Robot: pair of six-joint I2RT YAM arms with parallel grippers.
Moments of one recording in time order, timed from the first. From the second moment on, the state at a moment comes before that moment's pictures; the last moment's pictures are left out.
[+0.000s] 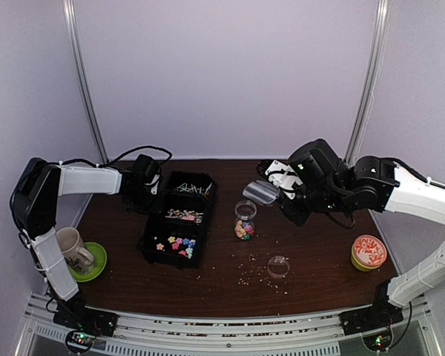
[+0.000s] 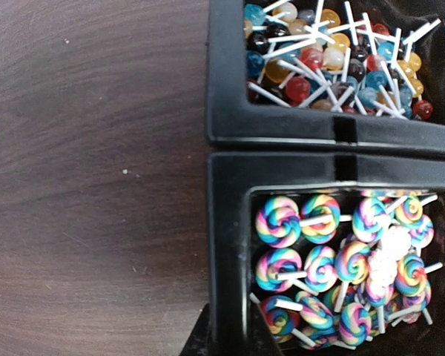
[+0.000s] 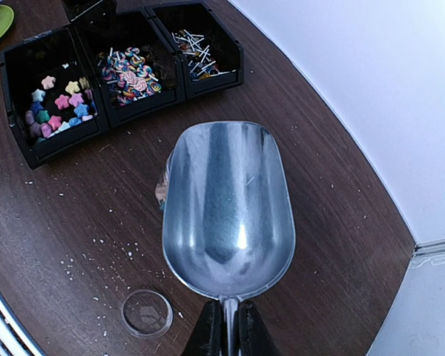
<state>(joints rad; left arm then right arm) -0.46 1.80 1.16 -0.43 -0.07 -0.29 1.04 1.31 1.29 -0.77 0.43 -0.11</state>
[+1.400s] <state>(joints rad) -0.46 1.26 0.91 -0.60 0.05 -0.17 1.12 1.39 1.39 -0.81 0.34 -0.14</state>
